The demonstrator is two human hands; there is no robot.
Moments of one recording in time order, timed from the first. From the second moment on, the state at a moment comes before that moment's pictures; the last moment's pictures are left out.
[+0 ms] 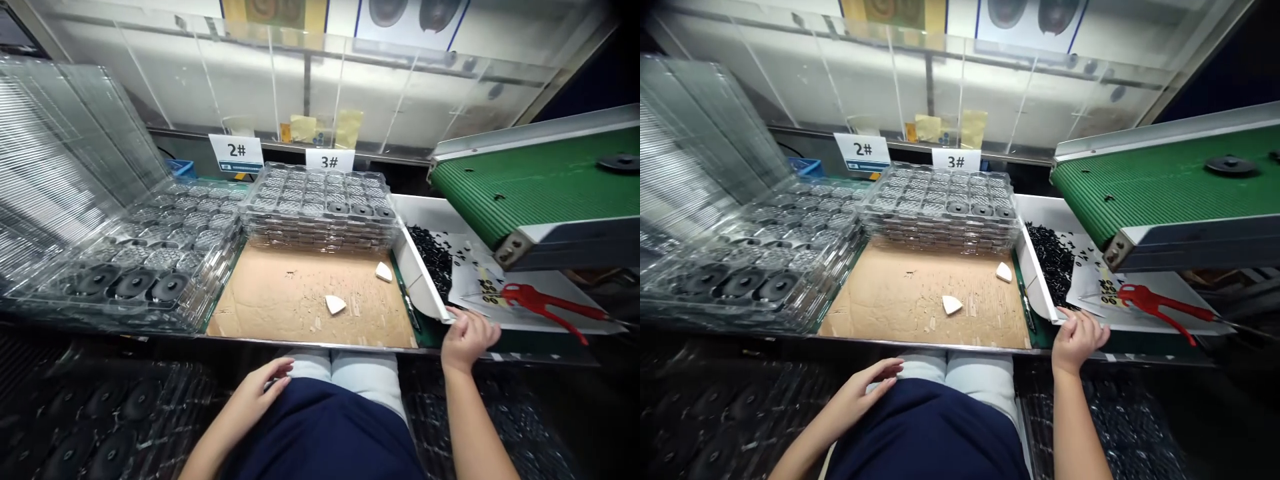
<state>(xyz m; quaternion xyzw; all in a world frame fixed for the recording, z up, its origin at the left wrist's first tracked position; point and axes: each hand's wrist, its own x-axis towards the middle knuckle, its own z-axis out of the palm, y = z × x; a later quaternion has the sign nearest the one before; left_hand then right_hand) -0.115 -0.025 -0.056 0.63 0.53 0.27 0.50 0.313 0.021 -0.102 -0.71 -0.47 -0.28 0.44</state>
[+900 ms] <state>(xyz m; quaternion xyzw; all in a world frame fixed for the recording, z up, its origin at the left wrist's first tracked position) -0.102 0.087 -0.097 0.67 0.57 0.35 0.32 0.307 0.059 -0.112 -0.64 -0.29 -0.48 0.52</state>
